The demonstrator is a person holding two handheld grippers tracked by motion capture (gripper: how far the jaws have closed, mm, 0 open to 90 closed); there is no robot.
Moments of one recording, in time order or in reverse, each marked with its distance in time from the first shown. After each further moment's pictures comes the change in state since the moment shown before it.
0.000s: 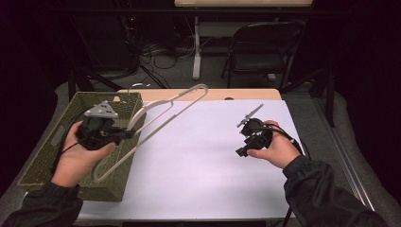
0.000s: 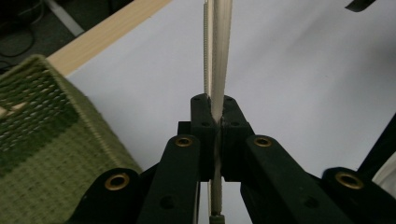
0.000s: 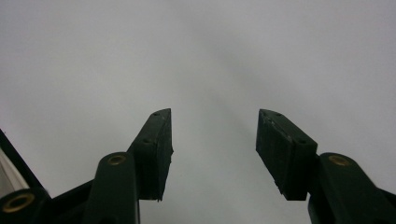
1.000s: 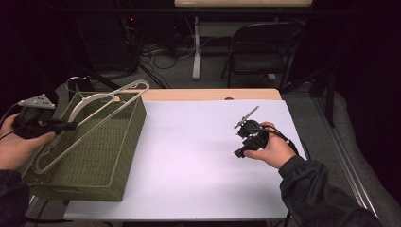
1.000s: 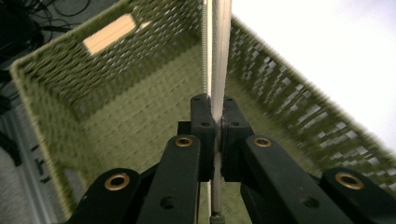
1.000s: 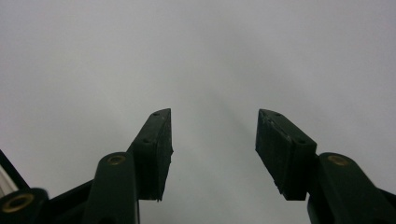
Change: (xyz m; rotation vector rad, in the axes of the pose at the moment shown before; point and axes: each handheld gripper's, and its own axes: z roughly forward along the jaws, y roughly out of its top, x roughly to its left) left arm 0.138 -0.085 -0.034 0.080 0.106 -0.068; right arm 0.001 0.002 0.014 0.030 -0.006 0.011
